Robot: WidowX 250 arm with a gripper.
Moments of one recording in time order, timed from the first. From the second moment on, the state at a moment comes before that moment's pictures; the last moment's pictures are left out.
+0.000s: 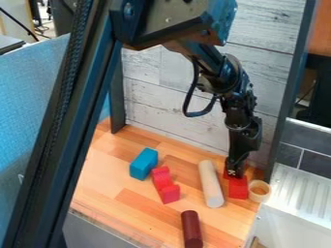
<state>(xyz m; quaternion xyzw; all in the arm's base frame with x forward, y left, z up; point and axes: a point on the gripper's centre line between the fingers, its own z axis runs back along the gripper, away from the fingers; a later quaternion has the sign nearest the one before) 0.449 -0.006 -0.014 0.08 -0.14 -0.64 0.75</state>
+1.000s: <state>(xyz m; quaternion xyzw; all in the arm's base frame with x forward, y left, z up) 0.433 0.010 -0.021 0.03 -0.11 -0.63 0.77</state>
